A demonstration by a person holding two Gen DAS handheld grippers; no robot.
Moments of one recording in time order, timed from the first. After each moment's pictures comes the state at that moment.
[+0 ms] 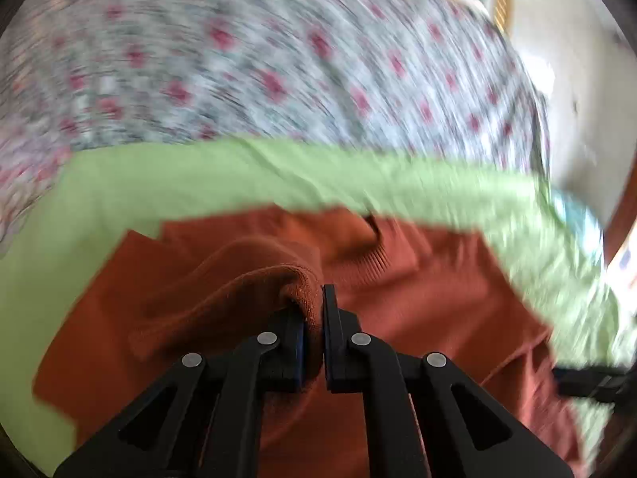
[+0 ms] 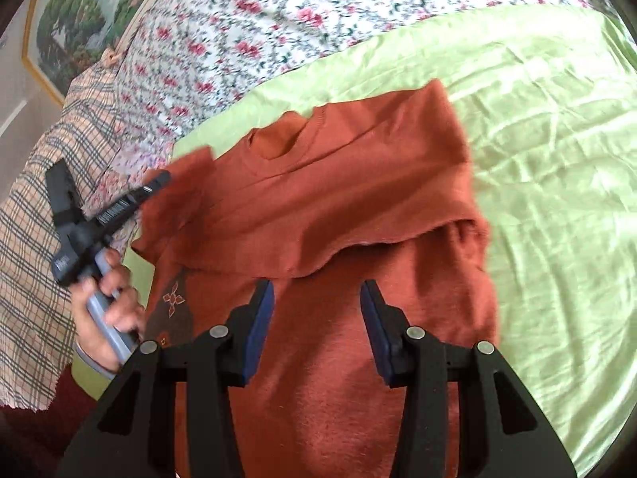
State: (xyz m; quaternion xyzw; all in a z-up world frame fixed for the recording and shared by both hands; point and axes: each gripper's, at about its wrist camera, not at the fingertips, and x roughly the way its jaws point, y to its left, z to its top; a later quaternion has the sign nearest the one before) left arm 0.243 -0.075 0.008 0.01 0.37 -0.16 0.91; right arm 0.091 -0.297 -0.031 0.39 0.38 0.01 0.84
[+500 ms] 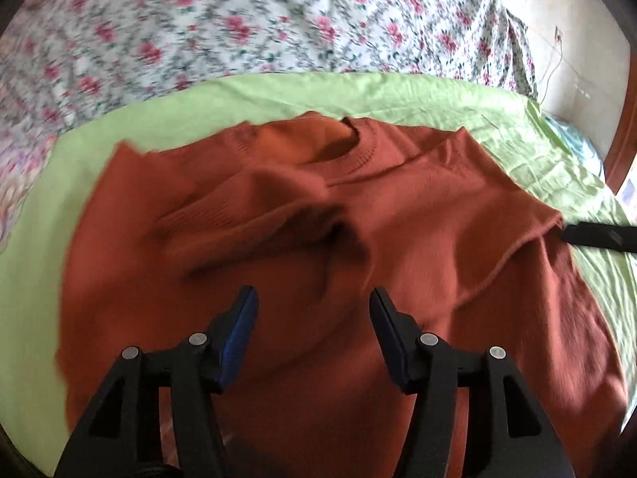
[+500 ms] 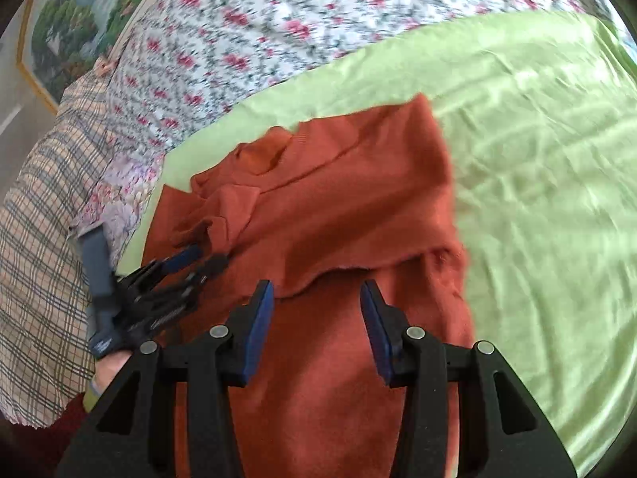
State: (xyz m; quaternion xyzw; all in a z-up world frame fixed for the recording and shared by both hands) left arm 0.185 -0.056 -0.026 0.06 0.43 -0.17 0.89; right arm 0.106 -0.308 -0.028 0.38 0.38 0.00 0.84
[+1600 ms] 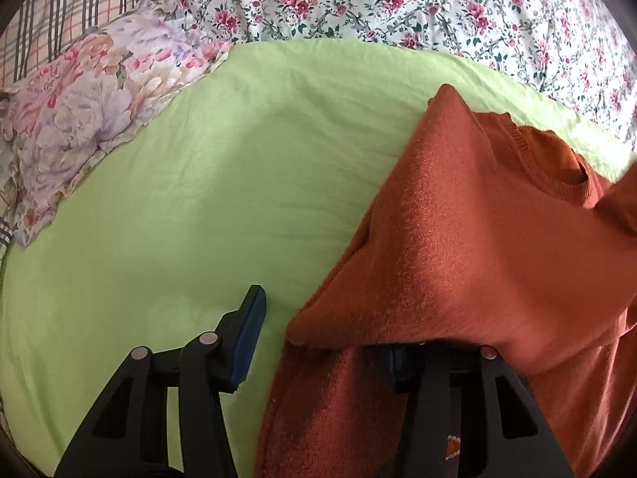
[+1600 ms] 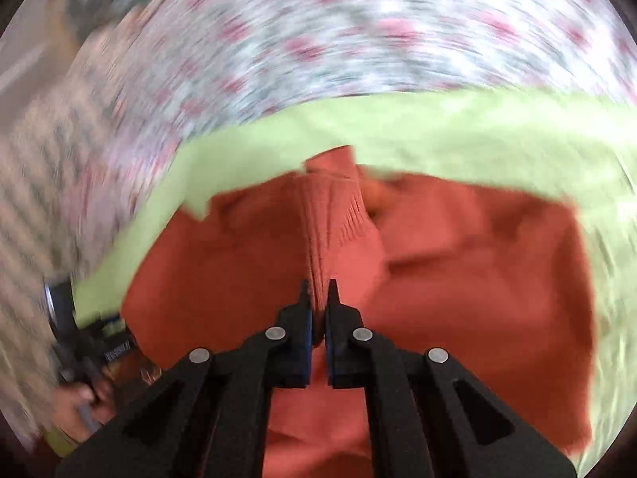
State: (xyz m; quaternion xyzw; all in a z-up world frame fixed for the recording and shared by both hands) left arm 0.219 0.101 -0.052 0.01 0.46 0.06 0.89; right arm 0.223 -0.281 -0.020 0.33 0.35 0.01 0.88
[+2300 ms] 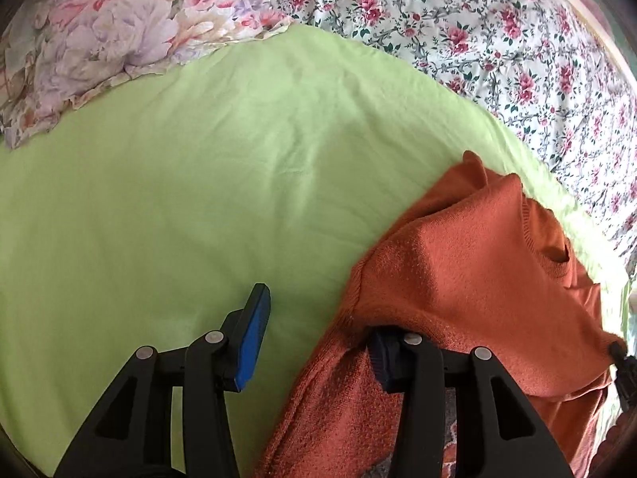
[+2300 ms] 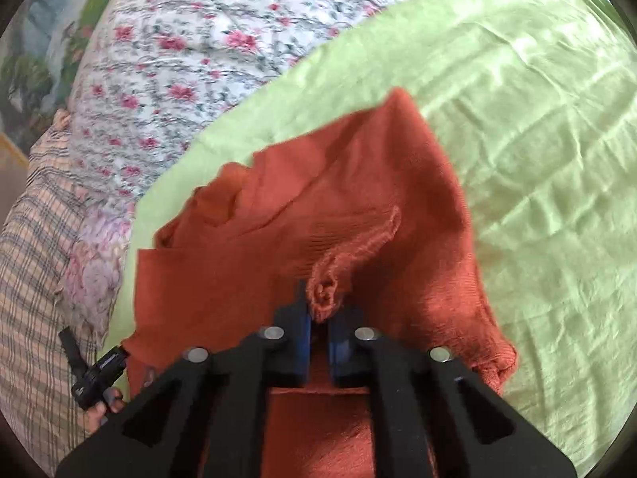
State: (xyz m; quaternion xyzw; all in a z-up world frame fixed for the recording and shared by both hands) left arm 0.209 0.145 -0.055 -0.17 0.45 0.07 0.88; right arm 0.156 -0.337 -0.066 0.45 0.34 -0.05 0.82
